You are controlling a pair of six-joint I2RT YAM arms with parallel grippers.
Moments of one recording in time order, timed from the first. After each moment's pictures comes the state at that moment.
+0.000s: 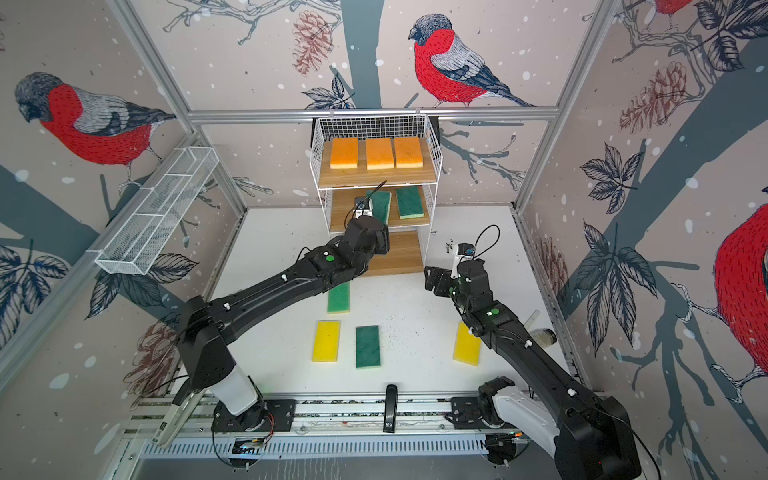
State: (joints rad) left arm -0.86 1.71 1.52 -0.30 -0.57 -0.46; right arm 0.42 0.99 0.60 -0.10 -0.01 0.45
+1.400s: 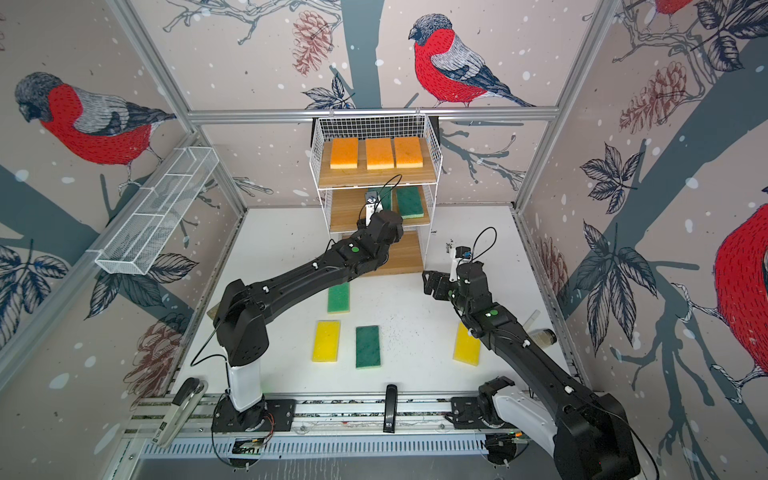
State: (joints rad) left arm -0.86 1.92 1.70 -0.26 -0.75 -0.52; right arm 0.41 1.00 0.58 -0.09 -0.06 0.44
